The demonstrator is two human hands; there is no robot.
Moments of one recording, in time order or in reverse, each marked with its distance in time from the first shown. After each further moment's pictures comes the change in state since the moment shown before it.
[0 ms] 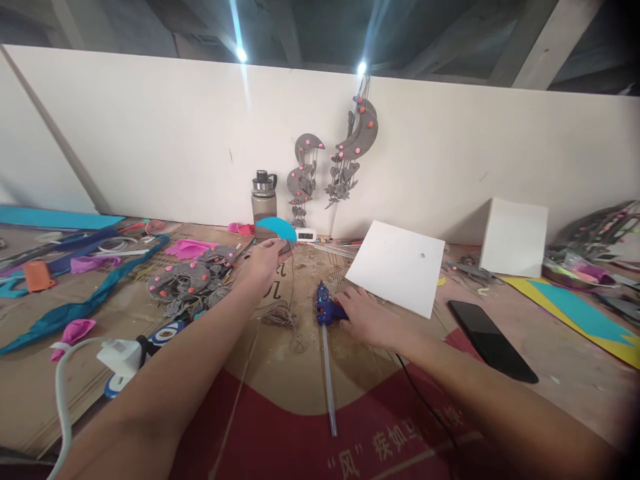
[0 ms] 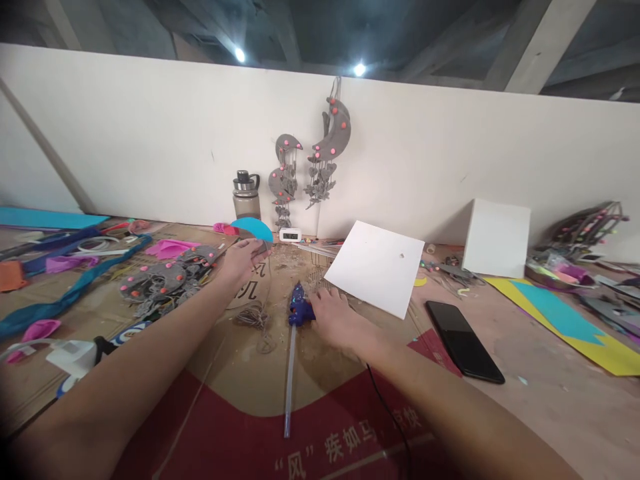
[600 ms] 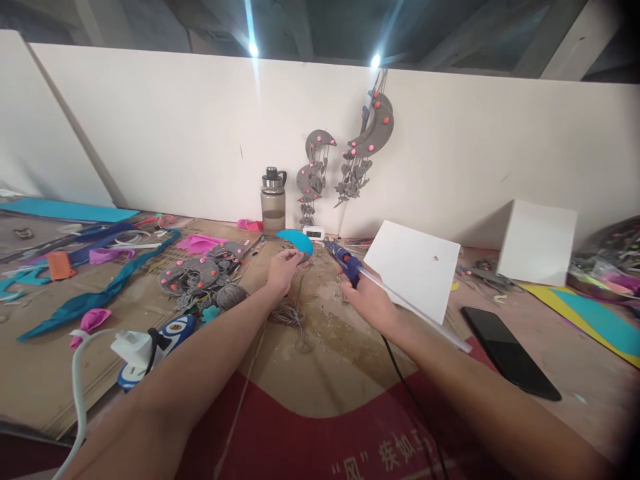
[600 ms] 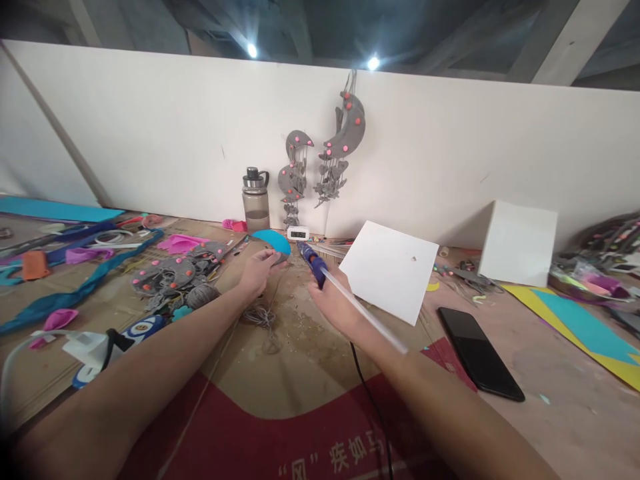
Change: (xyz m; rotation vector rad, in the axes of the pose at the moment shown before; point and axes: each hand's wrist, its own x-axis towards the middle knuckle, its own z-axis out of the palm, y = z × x) left_hand -0.009 -0.039 -0.007 0.090 0.020 -0.074; right_hand 0.036 0.000 -0.003 0.609 0.612 0.097
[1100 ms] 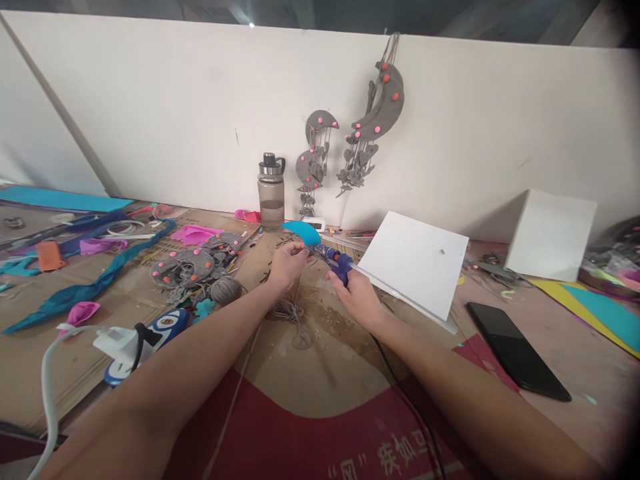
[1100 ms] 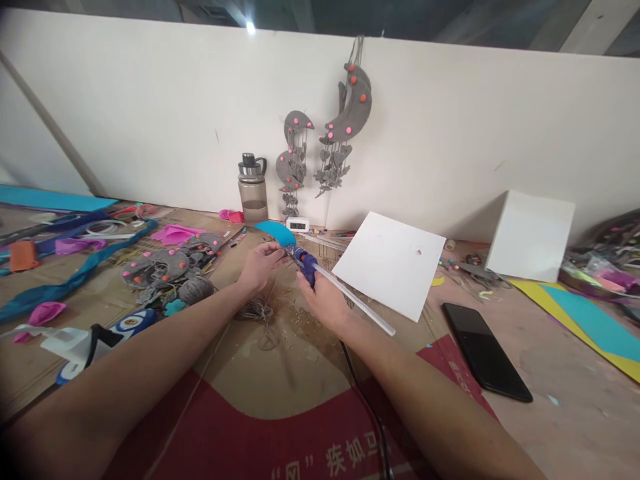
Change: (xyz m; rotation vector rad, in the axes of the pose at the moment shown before) left_hand -0.005 -0.006 0.011 0.075 -0.035 -0.001; right_hand -0.002 0.009 0.023 0.009 -0.161 0.054
